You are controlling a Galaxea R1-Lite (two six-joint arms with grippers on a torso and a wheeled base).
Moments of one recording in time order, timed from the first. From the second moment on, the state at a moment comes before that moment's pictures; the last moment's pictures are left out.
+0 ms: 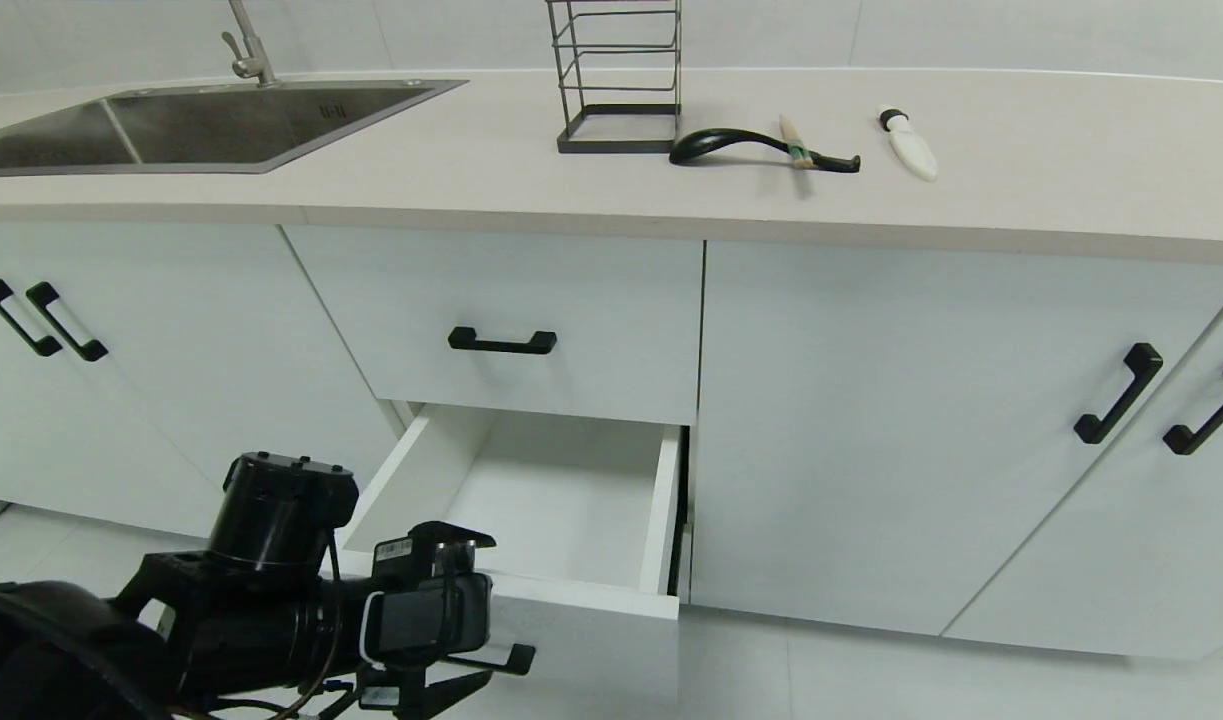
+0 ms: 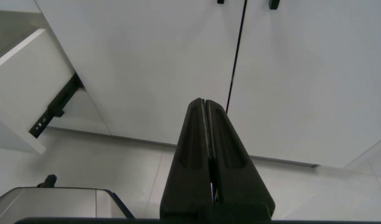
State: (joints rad) left arm -0.35 1.65 -0.48 -0.39 -0.29 1.17; right arm 0.00 0.00 0.00 0.00 0.03 -0.01
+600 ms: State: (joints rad) left arm -0.40 1.42 -0.46 -0.38 -0.33 0.87; right arm 0.00 0.00 0.00 0.00 0.03 -0.01
